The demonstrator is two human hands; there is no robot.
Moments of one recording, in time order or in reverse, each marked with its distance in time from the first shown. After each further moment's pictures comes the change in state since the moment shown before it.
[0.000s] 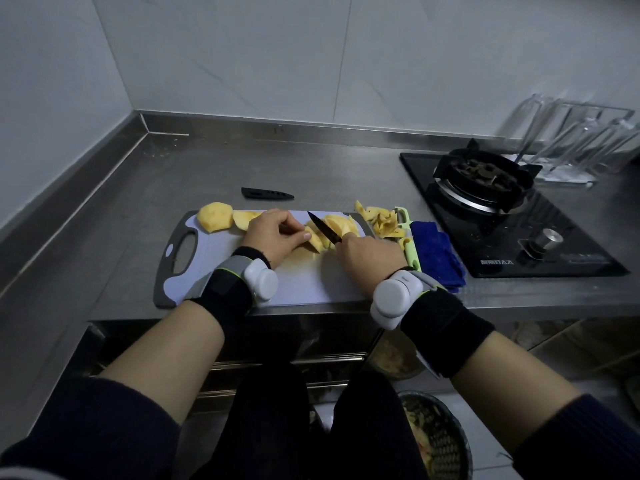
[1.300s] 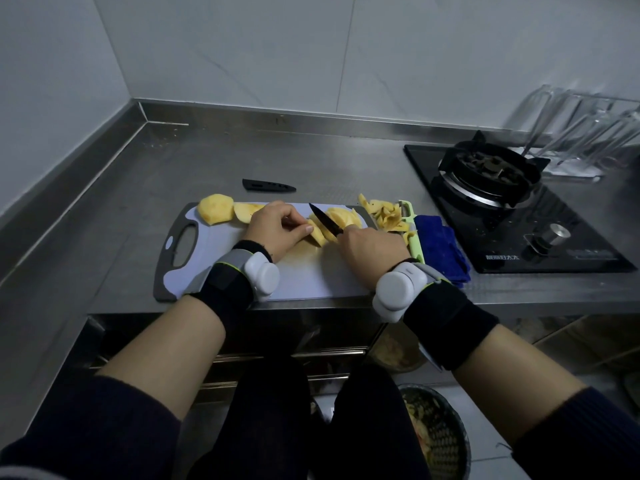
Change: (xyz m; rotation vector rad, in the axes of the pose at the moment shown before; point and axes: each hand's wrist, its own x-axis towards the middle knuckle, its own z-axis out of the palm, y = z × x) left_hand -0.003 0.003 -0.001 -0.001 -0.012 0.018; right_hand 0.002 -0.003 -0.008 -0.002 -0.031 0.007
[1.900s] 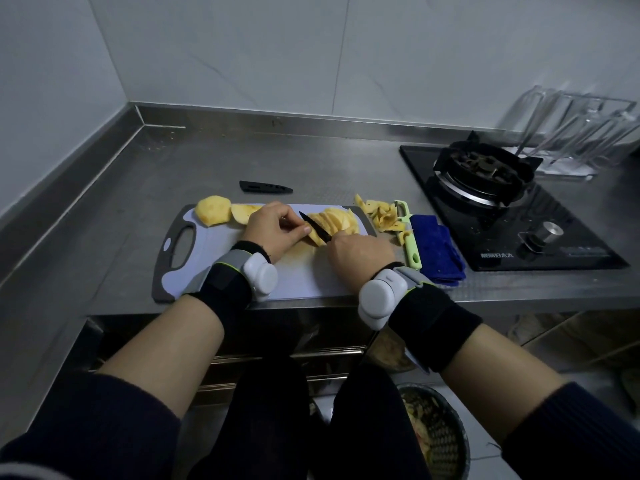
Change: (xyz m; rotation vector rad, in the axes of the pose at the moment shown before) left_hand 0.000 0.000 0.001 0.009 0.010 0.008; right_hand -0.004 -0.014 0.002 -0.053 -0.045 -0.019
